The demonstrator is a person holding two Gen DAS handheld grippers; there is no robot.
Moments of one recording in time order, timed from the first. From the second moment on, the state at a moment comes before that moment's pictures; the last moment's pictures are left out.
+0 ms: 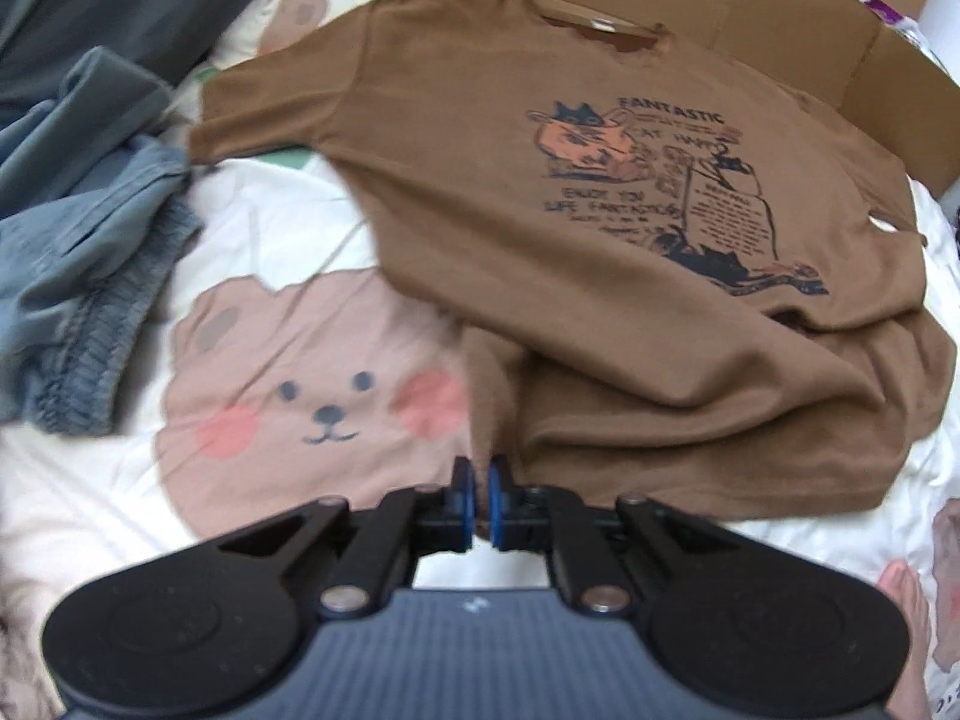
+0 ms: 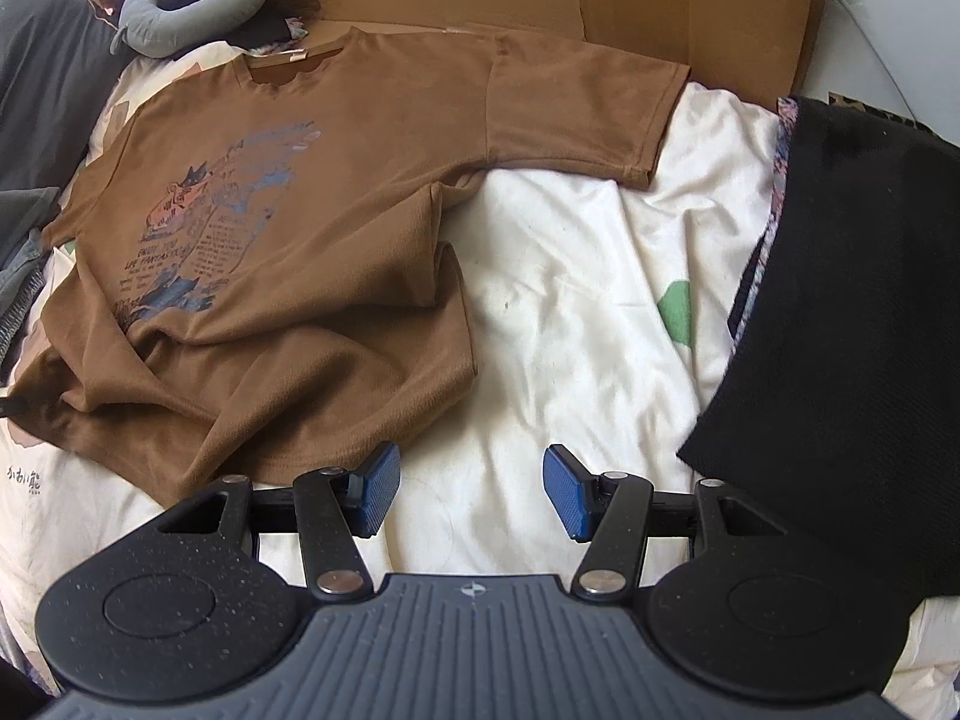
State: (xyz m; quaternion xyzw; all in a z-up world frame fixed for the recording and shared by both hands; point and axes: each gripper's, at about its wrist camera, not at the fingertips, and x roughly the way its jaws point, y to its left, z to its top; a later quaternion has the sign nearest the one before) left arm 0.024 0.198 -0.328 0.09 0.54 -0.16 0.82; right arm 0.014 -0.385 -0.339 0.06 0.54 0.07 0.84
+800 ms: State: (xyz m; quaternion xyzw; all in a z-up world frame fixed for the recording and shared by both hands) left arm 0.045 0.245 -0.303 0.11 0.54 -0.11 0.83; right arm 0.079 -0.364 -0.402 0.03 0.53 0.16 0.83
